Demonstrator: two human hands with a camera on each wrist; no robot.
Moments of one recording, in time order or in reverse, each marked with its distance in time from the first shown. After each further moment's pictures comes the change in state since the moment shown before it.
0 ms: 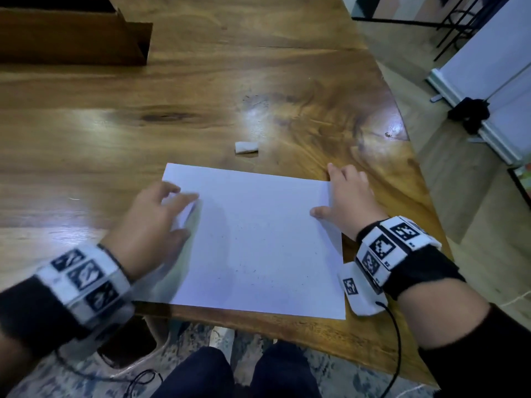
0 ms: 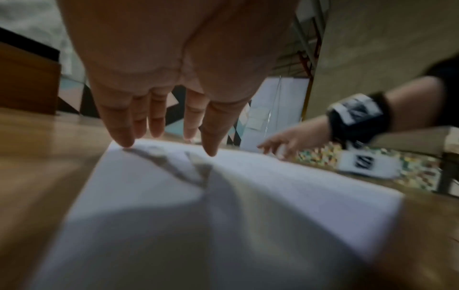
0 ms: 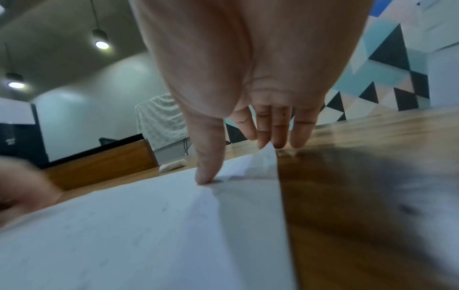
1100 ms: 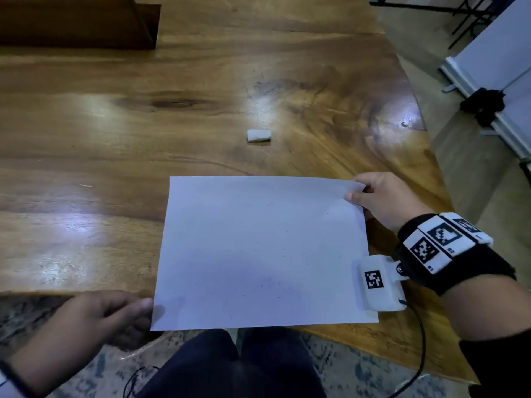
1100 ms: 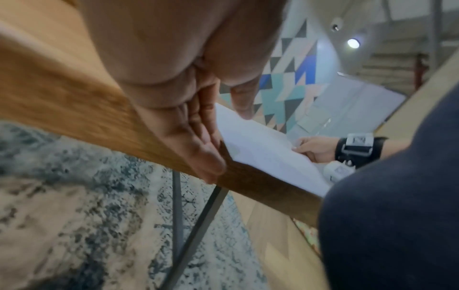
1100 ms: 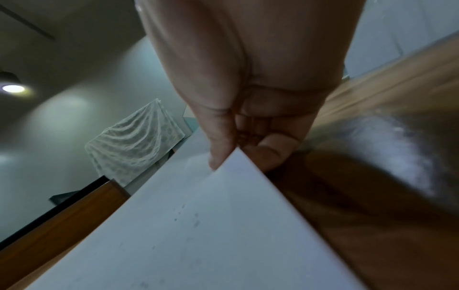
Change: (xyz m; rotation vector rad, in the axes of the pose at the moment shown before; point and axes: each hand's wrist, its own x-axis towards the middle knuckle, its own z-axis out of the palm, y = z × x) left_hand -0.124 -0.059 0.015 -0.775 -0.303 -0.559; right_hand -0.004 0.032 -0.004 0.507 -0.091 0.040
